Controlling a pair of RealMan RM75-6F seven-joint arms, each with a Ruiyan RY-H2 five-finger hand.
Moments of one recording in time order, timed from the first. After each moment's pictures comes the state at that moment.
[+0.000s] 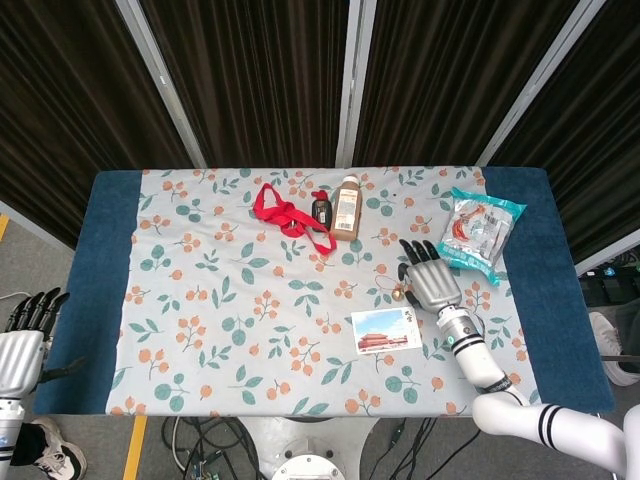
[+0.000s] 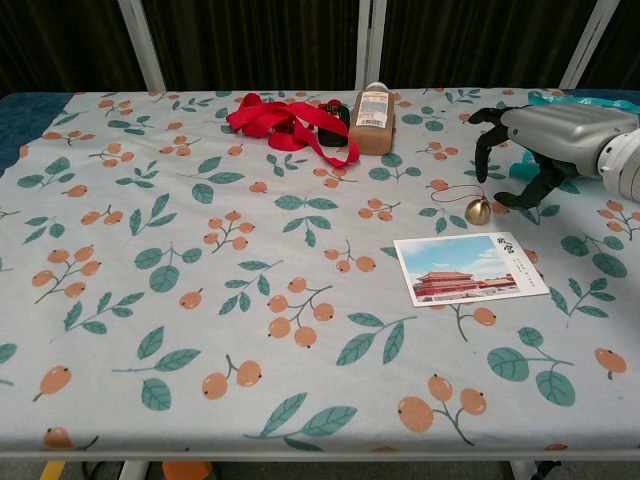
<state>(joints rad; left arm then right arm) -0.07 -1.25 -0.02 -1.35 1.51 1.48 -0.18 0.67 -1.51 0.19 -1.44 -1.05 0.92 -0.48</state>
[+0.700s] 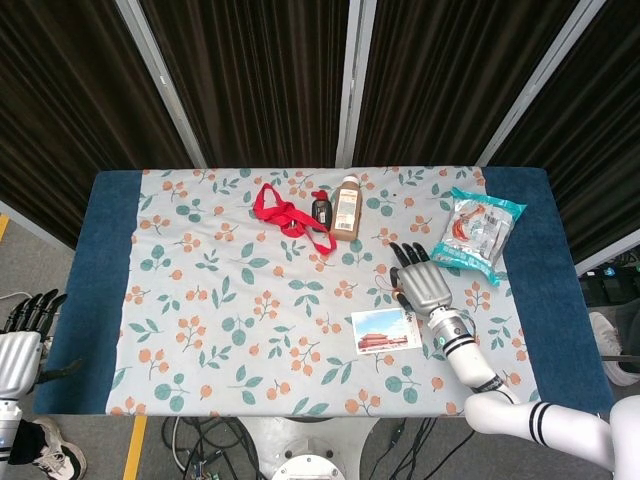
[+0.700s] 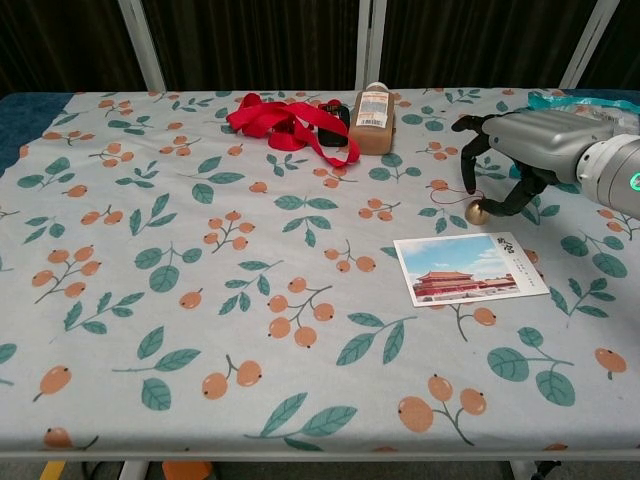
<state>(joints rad) -0.07 -1.25 -0.02 -1.32 1.51 1.48 -0.22 0.71 -1.54 0.17 -1.43 -1.03 0.93 -0.49</state>
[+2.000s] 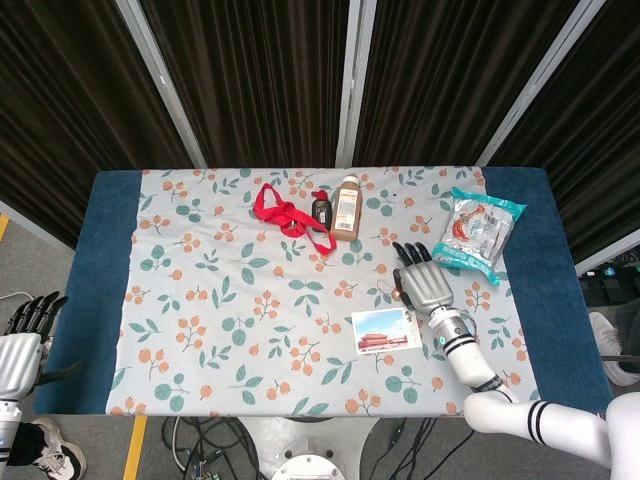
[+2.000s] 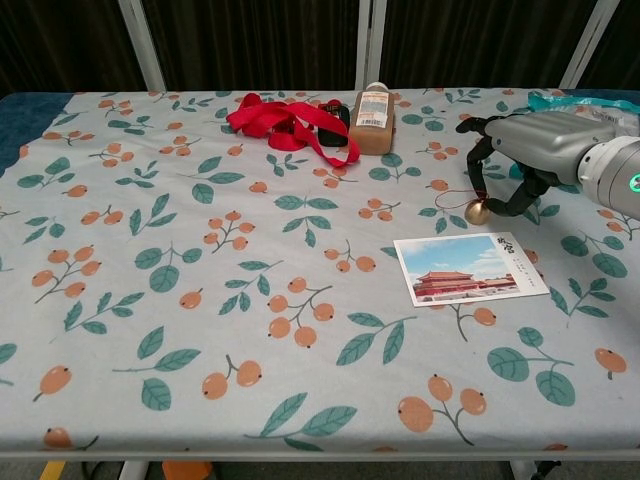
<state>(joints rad) -0.07 -1.25 -0.01 -1.30 1.51 1.46 -0.26 0.72 -1.54 0.15 -1.42 -1.01 0.95 -0.50</state>
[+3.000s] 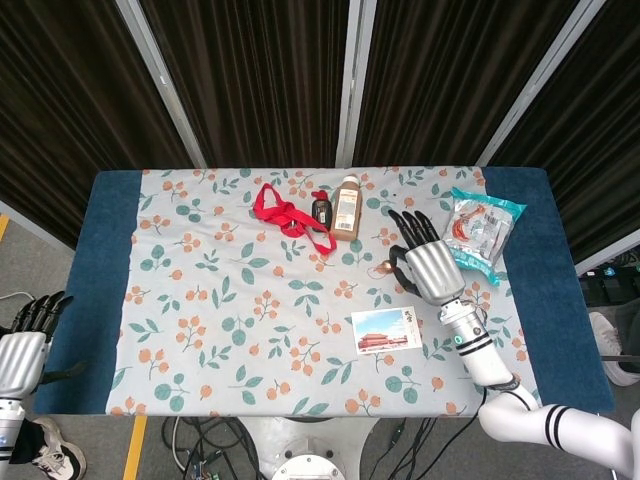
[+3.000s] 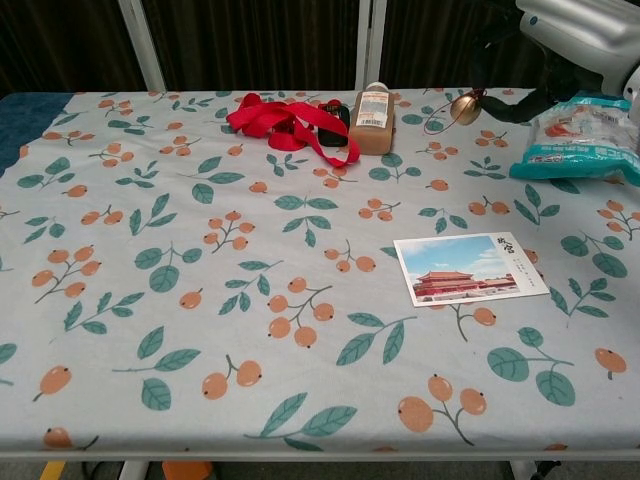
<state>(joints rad) -0.08 -1.25 -0.01 -1.32 1.52 1.45 -0.24 0.67 -1.47 0.18 -1.45 -1.36 1.21 -0.20</state>
